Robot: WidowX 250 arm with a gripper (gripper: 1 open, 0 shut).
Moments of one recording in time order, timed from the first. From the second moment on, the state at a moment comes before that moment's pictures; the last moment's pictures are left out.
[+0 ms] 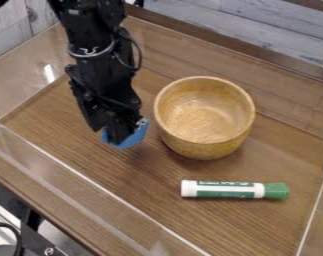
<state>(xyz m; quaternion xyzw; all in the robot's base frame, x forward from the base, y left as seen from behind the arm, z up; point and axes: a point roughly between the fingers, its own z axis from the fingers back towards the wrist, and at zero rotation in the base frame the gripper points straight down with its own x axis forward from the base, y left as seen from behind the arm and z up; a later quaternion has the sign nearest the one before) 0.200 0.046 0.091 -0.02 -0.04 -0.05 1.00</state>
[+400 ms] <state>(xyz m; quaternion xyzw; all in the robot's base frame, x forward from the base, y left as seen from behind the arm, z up) 0.202 0.047 0.091 -0.03 -0.04 -0.05 1.00</state>
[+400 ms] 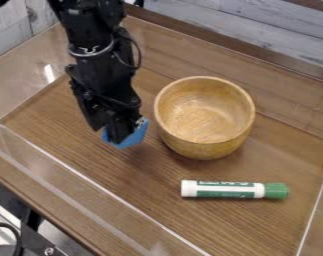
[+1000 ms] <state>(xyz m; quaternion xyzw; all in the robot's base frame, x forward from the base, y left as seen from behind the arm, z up) 0.206 0.049 0.090 -0.03 -0.04 -0.04 1.00</state>
